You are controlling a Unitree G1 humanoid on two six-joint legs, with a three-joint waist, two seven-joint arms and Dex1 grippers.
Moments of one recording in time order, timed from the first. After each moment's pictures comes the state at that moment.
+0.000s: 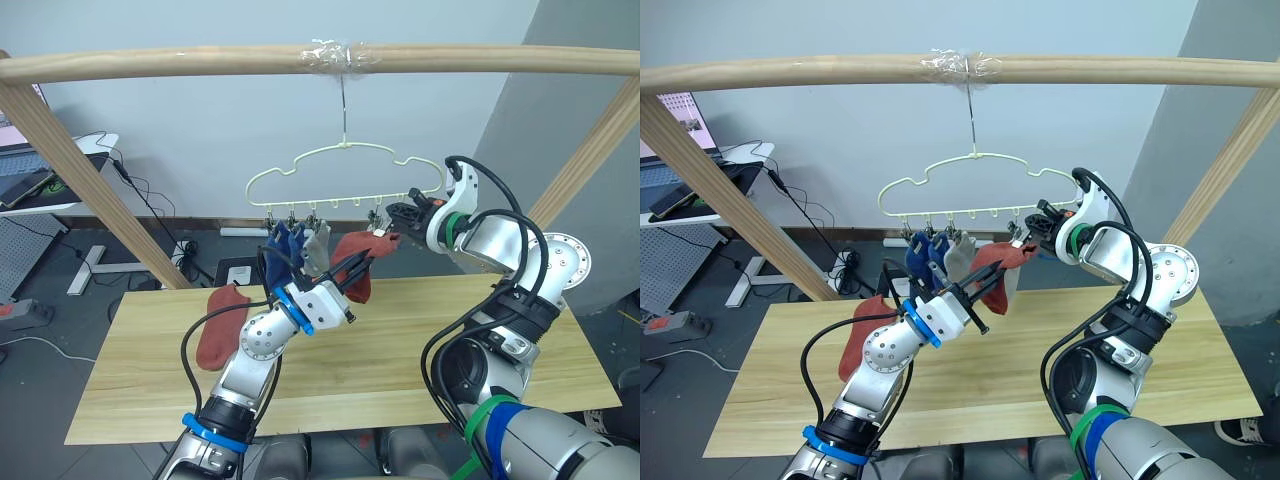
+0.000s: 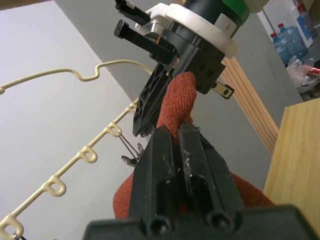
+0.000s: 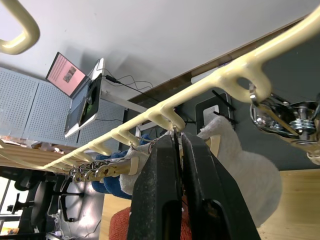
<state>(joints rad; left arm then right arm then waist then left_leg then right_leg) -0.25 0.20 -0.25 0.07 0.11 -0.51 -0.49 -0.93 0.13 -0.79 -0.13 0.71 1.61 -0.25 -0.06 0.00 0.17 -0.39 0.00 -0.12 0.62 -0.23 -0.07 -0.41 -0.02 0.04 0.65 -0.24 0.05</state>
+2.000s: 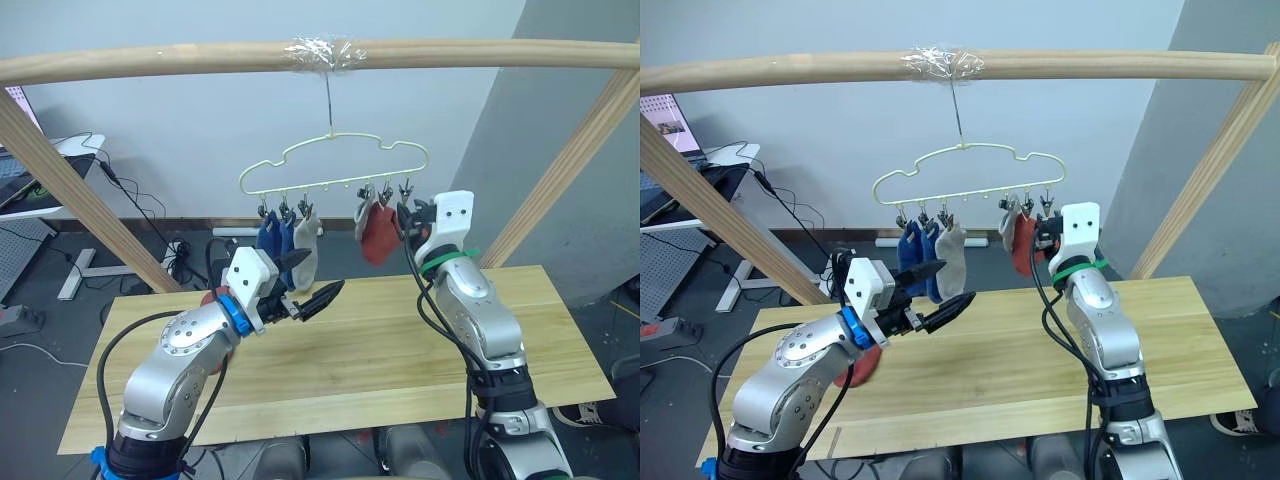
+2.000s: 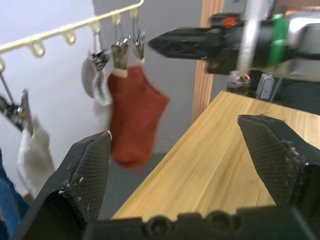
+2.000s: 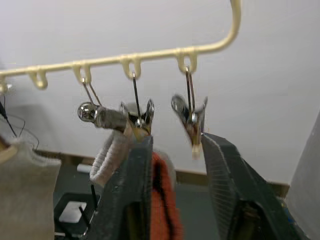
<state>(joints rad) -0.09 0.43 -0.01 -0.48 -0.49 0.49 -0.64 -0.45 -0.09 0.04 -0.09 0.17 0.37 0.02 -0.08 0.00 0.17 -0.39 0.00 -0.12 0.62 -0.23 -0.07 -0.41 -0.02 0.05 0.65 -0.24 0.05</state>
